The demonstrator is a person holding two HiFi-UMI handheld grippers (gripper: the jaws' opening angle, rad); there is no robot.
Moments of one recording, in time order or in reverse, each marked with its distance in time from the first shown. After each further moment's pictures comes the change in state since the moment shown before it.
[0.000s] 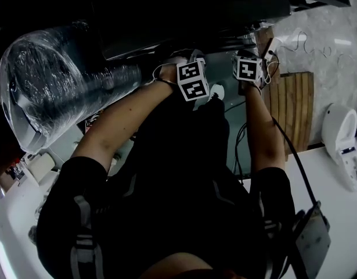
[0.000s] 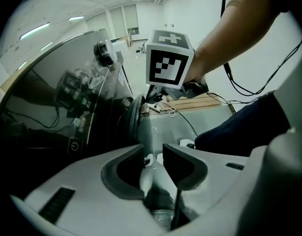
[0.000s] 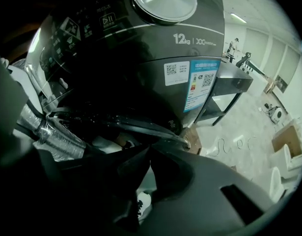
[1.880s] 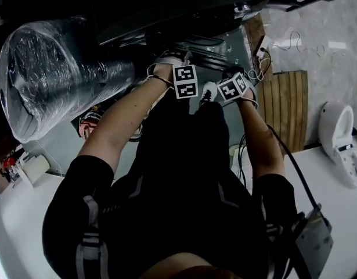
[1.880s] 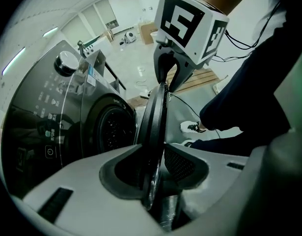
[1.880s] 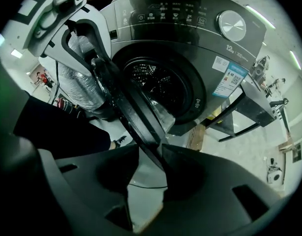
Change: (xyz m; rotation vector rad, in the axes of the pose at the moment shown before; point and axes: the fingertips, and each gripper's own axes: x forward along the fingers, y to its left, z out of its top) left arm 0.019 -0.062 -0.019 0.208 0.143 0.080; right arm -0.054 0.034 -0.126 -0.523 0.160 0.098
